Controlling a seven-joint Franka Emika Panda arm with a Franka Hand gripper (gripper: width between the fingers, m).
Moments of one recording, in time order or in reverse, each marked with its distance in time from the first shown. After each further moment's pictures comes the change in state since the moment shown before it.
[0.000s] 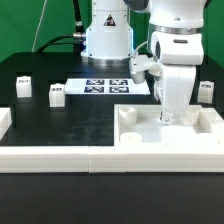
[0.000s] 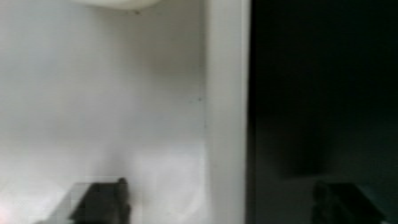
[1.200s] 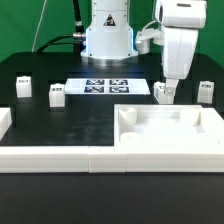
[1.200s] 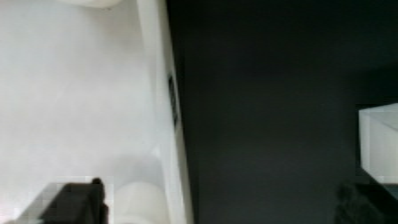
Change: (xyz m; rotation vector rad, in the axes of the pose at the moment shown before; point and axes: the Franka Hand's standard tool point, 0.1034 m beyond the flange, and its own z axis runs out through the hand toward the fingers) arm 0.005 -0.021 -0.042 -0.033 -0.010 0.116
